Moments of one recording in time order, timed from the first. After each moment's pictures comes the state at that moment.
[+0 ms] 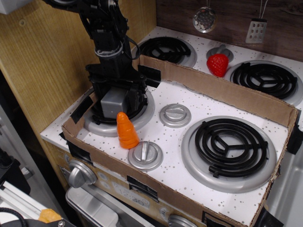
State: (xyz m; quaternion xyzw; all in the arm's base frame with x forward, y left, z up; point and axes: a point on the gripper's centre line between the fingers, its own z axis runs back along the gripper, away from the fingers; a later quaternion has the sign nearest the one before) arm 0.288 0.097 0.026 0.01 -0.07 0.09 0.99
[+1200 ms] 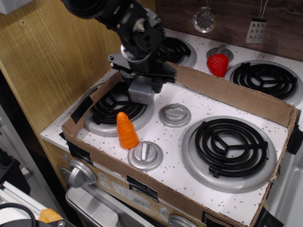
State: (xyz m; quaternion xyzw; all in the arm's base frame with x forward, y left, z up) arm 0.319 0.046 0.066 0.07 -0.28 0.10 0.95
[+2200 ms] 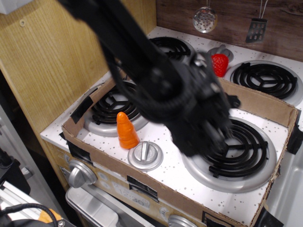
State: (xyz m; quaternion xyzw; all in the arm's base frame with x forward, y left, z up) arm 0.304 -0.048 0.062 0.08 -0.53 0.19 0.82
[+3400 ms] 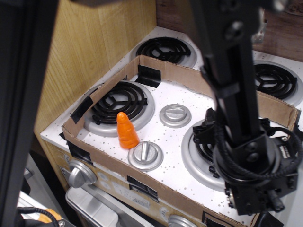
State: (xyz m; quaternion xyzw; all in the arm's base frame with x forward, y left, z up) arm 0.307 -0.097 0.019 0.05 -0.57 0.27 0.78
